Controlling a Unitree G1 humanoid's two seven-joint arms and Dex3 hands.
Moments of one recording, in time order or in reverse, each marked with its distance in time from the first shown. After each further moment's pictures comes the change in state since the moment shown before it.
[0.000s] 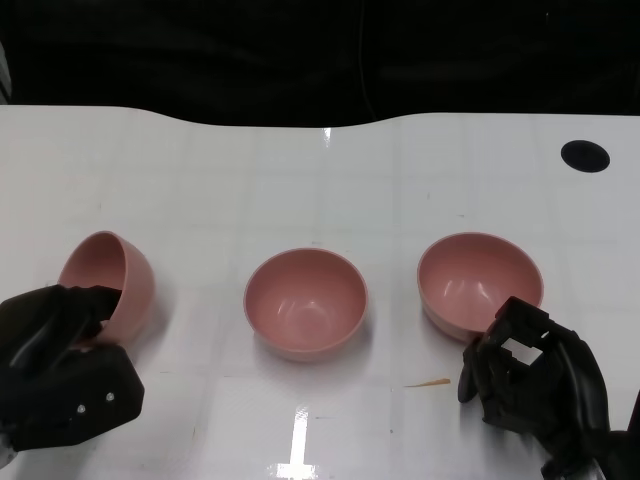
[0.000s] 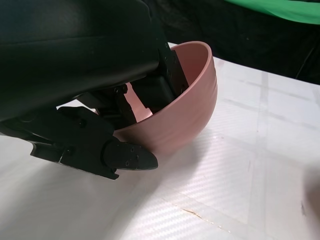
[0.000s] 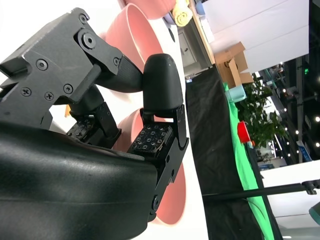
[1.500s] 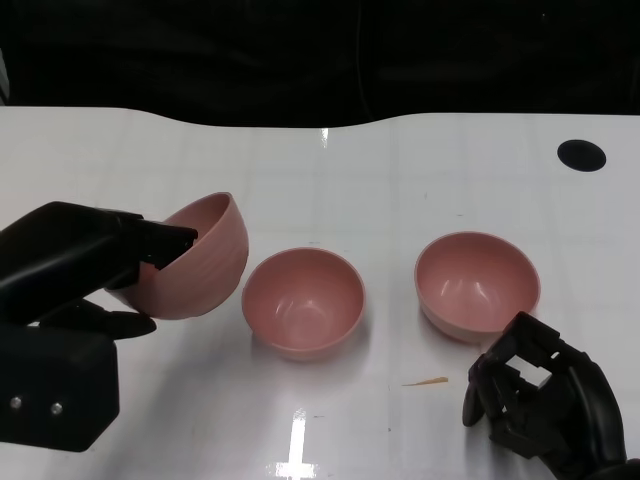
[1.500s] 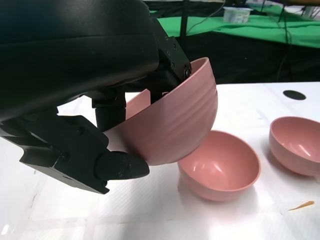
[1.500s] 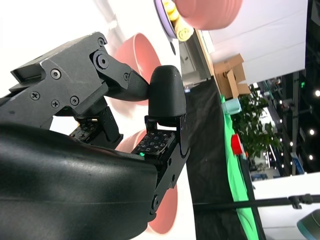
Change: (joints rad) left arm 0.183 0.234 0.154 -1.004 -0.206 0.175 -0.691; right arm 0.194 -0.001 0.065 -0.316 -0.005 0.105 0.000
